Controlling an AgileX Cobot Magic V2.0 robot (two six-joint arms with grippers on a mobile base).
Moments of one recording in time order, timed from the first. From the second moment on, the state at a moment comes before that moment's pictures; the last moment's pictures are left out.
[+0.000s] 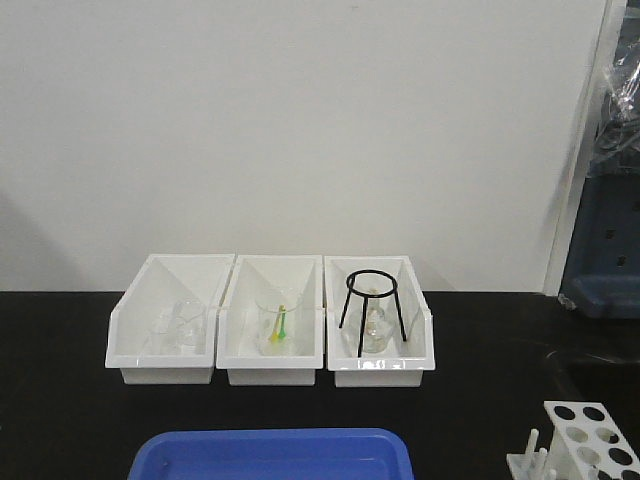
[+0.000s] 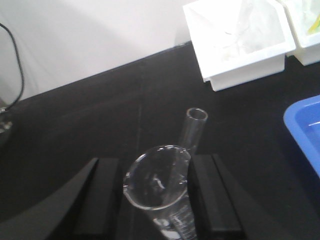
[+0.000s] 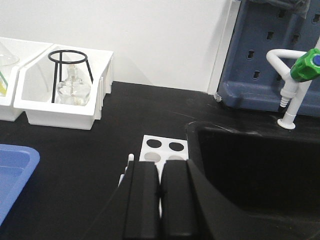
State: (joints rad) left arm 0.06 0.80 -0.32 0.11 -0.05 0.25; right arm -0.02 0.49 -0.29 -0.13 0.10 -0.04
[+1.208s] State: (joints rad) left arm -0.01 1.45 -0.33 -0.07 -0.77 0.50; right arm -0.02 0.49 -0.29 -0.13 0.10 -0.03
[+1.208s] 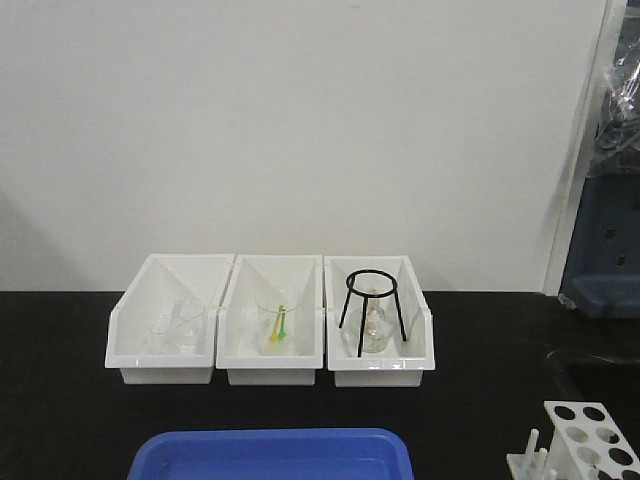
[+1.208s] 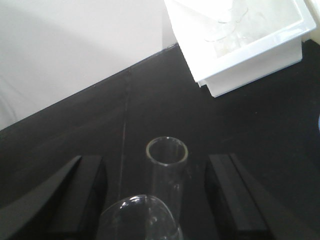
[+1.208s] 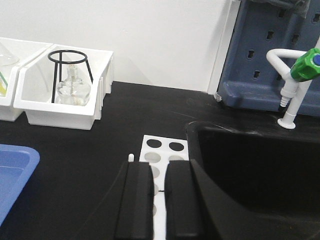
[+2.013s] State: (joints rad) left arm -0.01 1.58 -0.41 -0.07 -0.84 0.50; right arm -0.02 0.49 -0.29 -0.13 0.10 -0.03
